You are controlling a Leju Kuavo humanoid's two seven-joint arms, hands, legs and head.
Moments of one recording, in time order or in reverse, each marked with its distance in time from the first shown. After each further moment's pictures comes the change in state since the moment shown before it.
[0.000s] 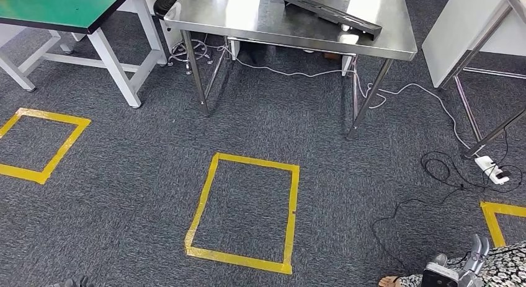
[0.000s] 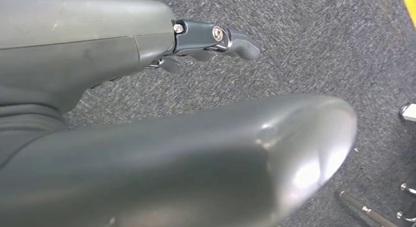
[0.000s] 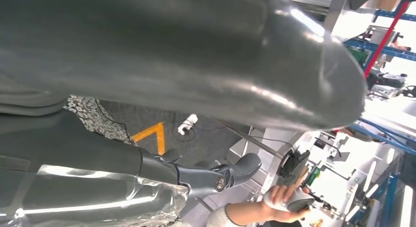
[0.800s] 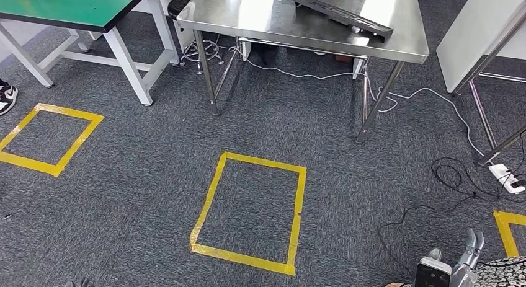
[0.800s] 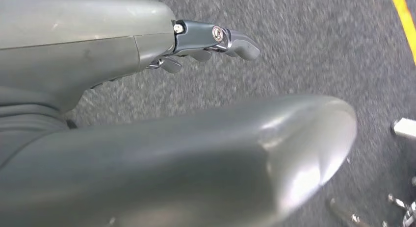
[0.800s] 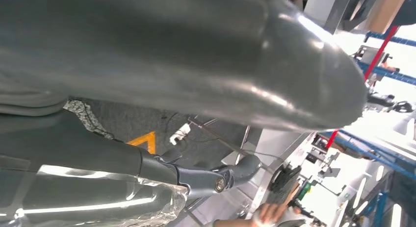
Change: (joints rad) left arm -0.003 0.006 0.000 0.015 0.021 0.008 -0.005; right arm -0.018 -0.001 -0.001 0.016 0.034 0.003 0.004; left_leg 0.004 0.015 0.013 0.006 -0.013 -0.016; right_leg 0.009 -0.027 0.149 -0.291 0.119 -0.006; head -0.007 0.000
